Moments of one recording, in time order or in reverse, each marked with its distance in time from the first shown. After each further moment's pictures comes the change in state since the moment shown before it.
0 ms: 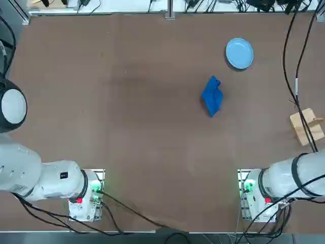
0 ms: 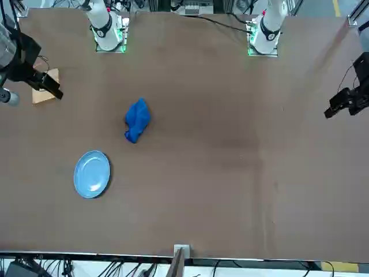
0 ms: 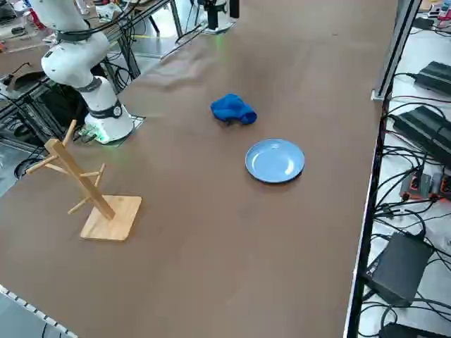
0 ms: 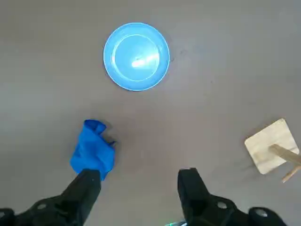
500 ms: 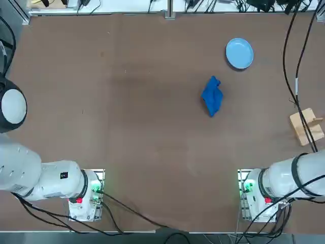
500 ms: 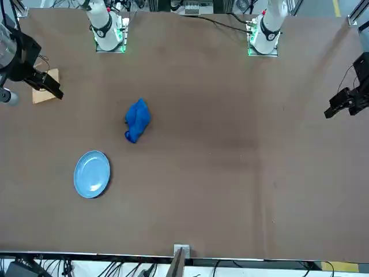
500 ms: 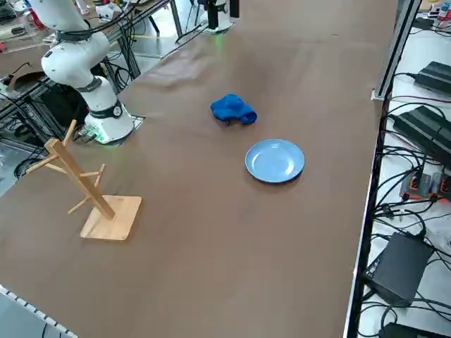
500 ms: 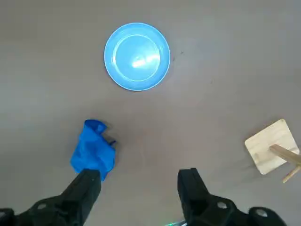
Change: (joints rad) arm 0.001 -0.001 0.002 0.000 0.000 0.000 0.000
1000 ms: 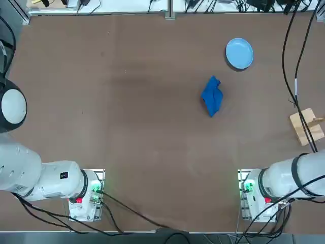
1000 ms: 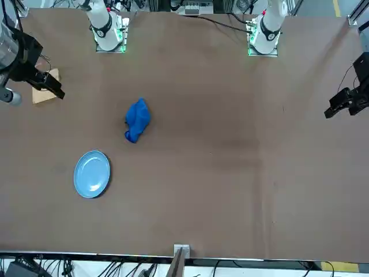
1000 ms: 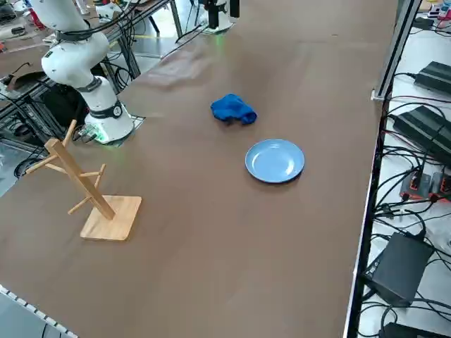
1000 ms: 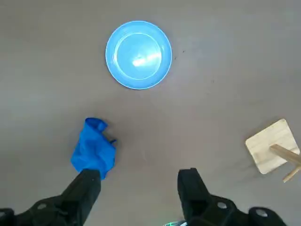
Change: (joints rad) arm 0.010 0.000 0.001 -0.002 0.000 -0.008 -0.001
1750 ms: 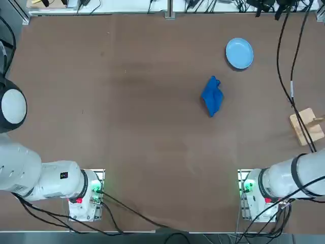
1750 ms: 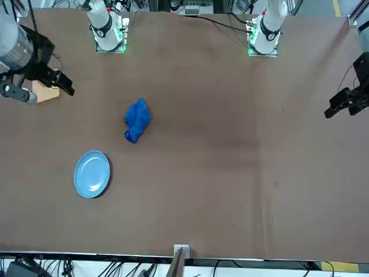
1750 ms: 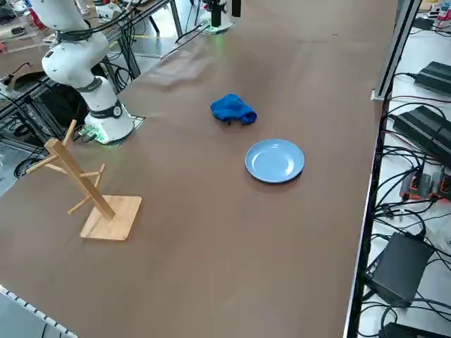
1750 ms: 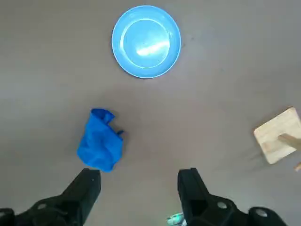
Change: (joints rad) arm 0.042 0.024 0.036 -0.019 0.002 0.009 0.117
